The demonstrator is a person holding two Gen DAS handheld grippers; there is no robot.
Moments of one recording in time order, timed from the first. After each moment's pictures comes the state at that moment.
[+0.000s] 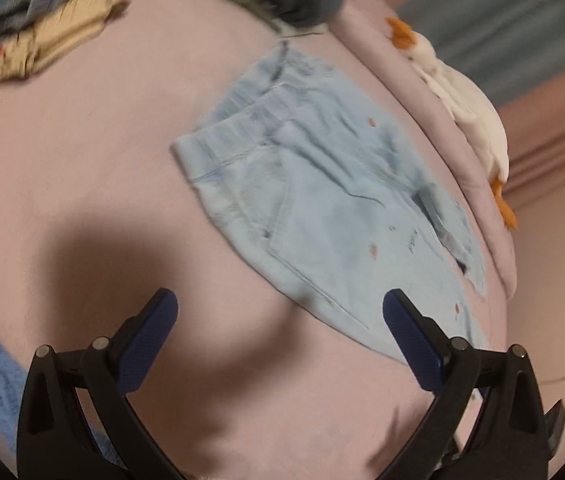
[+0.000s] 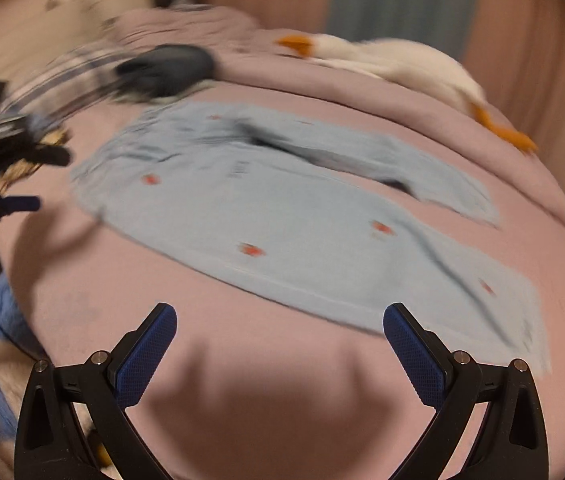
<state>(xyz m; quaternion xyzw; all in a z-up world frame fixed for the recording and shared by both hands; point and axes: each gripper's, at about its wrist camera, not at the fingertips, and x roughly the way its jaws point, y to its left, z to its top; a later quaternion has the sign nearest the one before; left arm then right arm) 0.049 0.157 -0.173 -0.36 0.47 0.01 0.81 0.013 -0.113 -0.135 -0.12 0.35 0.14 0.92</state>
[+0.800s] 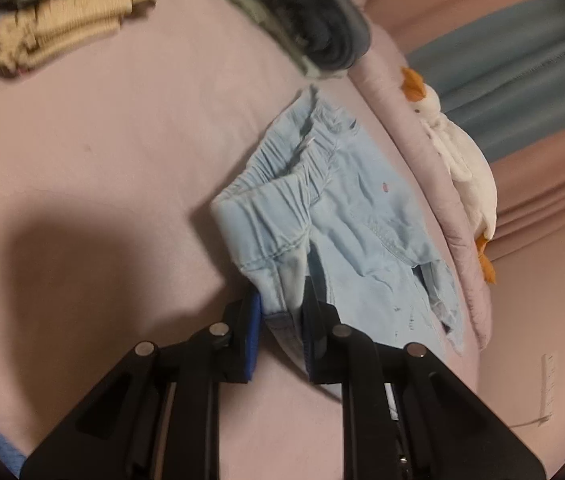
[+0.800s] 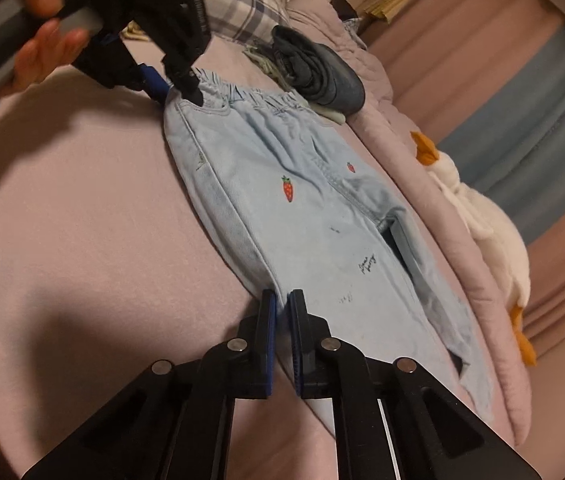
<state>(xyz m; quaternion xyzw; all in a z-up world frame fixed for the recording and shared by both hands) 0.067 0.205 -0.176 -0.40 0.40 0.02 0.82 0.020 -0.005 -0.172 -0.37 0.23 0.21 0.87</state>
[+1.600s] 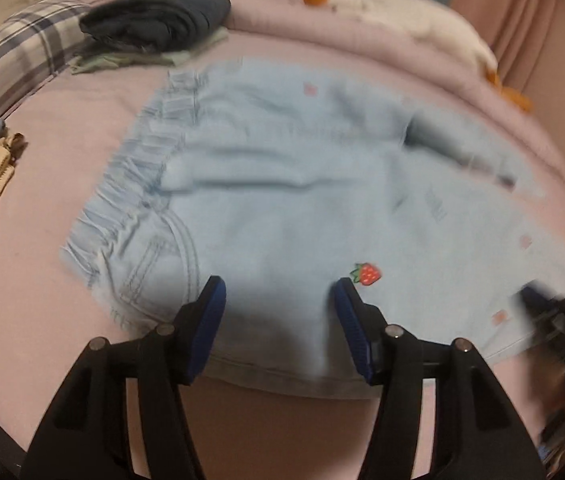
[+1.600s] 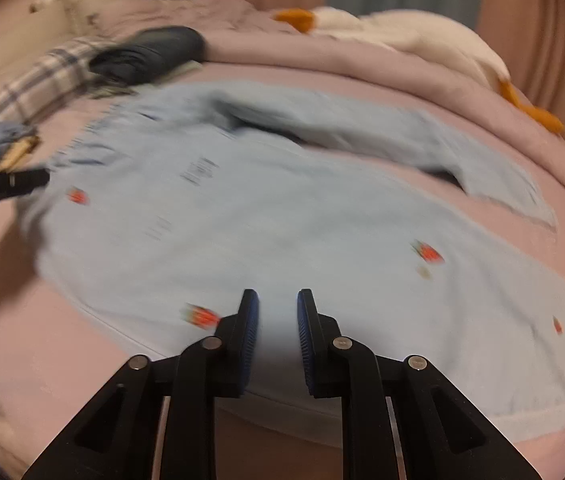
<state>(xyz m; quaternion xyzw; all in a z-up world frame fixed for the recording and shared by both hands) 0.099 0.097 -0.186 -0.08 0.45 -0.03 0.89 0.106 -0.155 -0.178 -0.03 0.39 0.12 0.91</state>
